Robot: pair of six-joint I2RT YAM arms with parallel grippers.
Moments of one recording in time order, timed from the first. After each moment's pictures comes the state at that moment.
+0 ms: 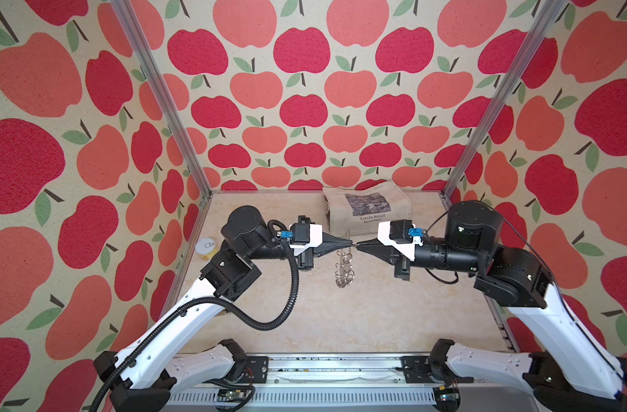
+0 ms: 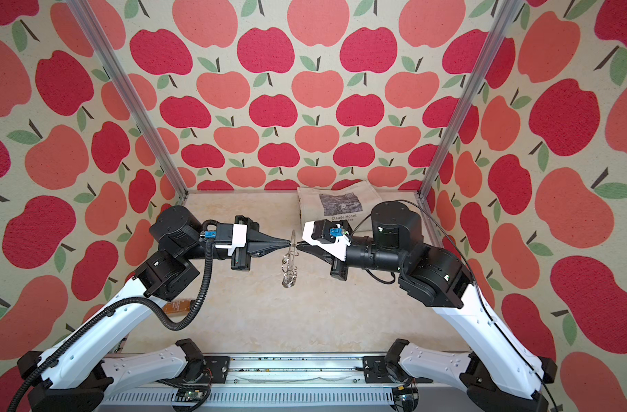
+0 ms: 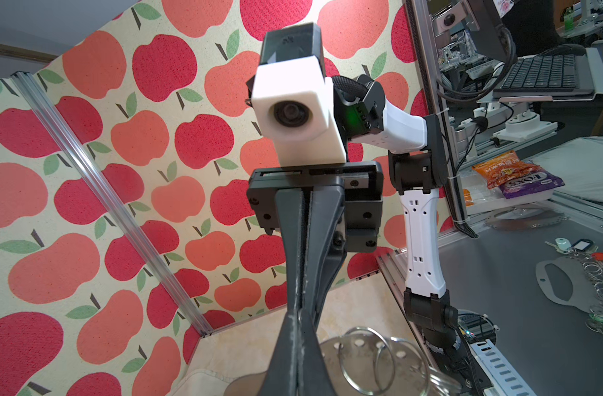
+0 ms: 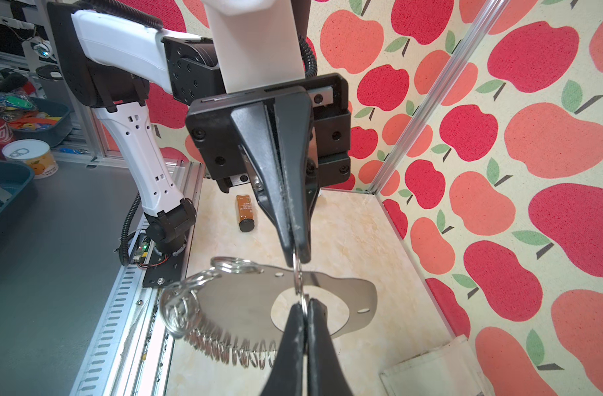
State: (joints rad) left arm -0.75 1.07 1.27 0.01 0.88 0.30; right arm 0.94 1.09 1.62 -0.81 -0.44 -0.45
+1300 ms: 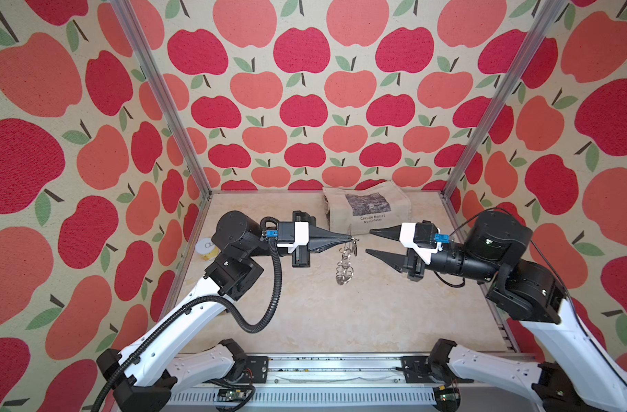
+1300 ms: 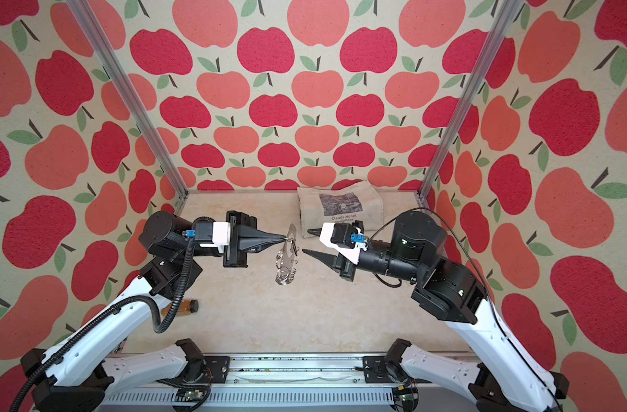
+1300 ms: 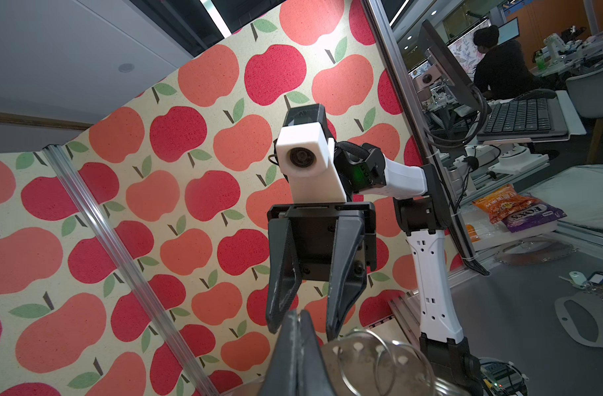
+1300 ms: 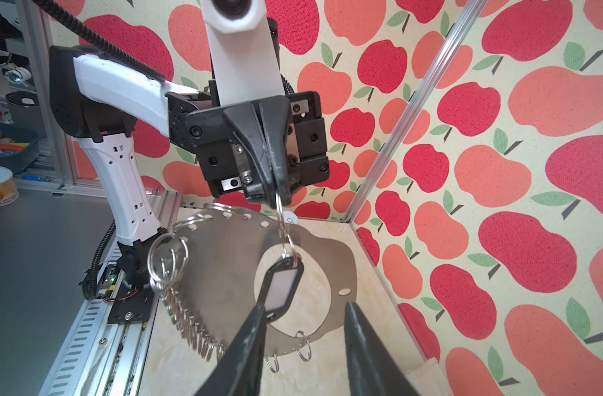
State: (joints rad) left arm -0.74 1.08 1.23 0.29 0.93 0.17; right arm 0.93 0.98 1.51 -0.62 -0.42 -0.42
